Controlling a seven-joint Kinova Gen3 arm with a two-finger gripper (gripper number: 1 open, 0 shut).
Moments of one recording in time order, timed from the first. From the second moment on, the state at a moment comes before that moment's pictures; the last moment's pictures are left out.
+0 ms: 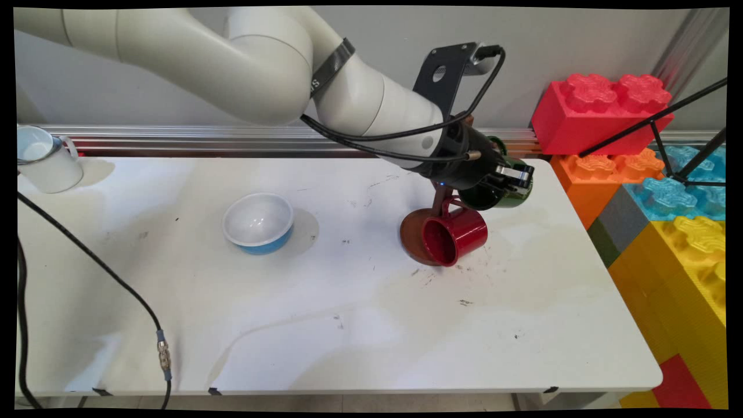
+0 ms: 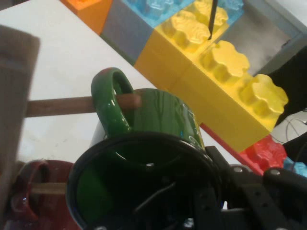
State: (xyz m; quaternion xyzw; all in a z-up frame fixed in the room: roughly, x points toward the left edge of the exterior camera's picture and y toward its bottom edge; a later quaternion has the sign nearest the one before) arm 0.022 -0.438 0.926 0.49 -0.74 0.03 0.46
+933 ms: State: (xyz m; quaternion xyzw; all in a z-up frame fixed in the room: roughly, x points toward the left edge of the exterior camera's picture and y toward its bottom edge) arm 0.014 -0.417 0.946 0.44 -0.77 0.00 0.46
